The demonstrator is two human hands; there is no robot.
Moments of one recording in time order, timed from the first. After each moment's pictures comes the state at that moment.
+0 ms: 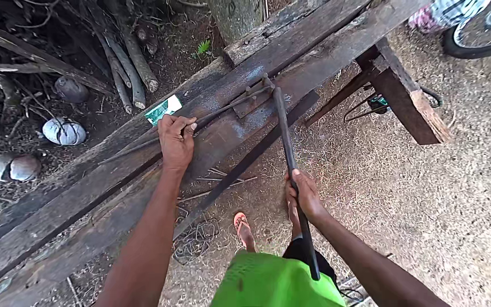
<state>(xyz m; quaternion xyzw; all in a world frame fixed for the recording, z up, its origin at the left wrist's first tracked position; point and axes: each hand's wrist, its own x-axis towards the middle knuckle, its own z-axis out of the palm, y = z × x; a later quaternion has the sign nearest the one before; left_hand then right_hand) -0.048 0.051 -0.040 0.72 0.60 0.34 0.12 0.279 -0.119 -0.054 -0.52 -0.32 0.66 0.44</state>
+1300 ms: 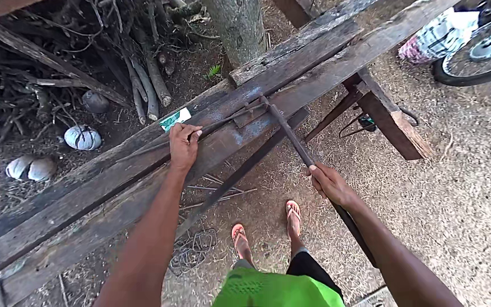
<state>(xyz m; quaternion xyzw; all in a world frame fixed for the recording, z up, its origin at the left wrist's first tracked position) -0.047 0.051 -0.036 0.71 0.60 0.34 0.12 0.390 -0.086 -0.018 -0.59 -0.54 0.56 0.22</state>
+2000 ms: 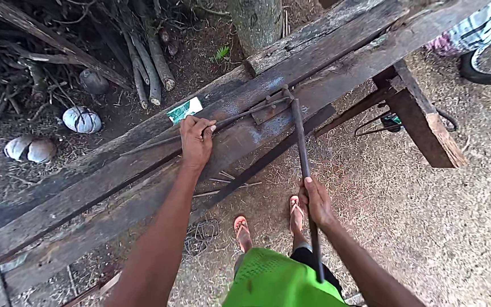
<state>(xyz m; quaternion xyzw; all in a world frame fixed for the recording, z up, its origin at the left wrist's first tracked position) -0.046 0.052 -0.041 0.70 0.60 0.36 0.12 0.283 -0.110 -0.063 -0.58 -0.38 0.60 0.39</state>
